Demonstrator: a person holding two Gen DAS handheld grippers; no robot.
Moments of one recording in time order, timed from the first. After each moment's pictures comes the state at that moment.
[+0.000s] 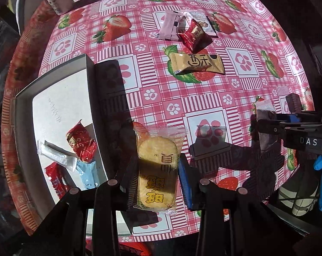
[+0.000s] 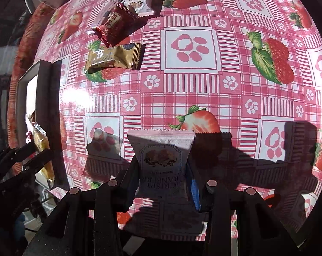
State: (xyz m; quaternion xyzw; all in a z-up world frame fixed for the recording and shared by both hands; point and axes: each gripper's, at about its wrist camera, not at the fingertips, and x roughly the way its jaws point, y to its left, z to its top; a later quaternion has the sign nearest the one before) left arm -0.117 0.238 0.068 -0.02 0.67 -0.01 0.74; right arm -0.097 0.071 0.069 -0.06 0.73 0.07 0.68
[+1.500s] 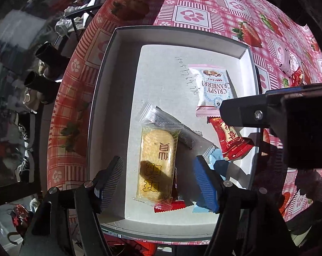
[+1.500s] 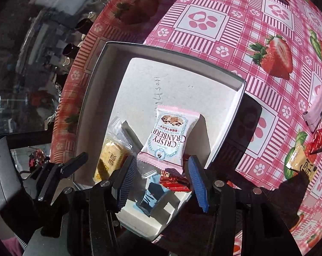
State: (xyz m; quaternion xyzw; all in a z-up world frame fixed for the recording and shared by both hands) left arm -0.179 0.419 0.046 -0.11 0.67 0.13 0.73; right arm -0.071 0.385 0.022 -0.17 0.73 0.26 0.61
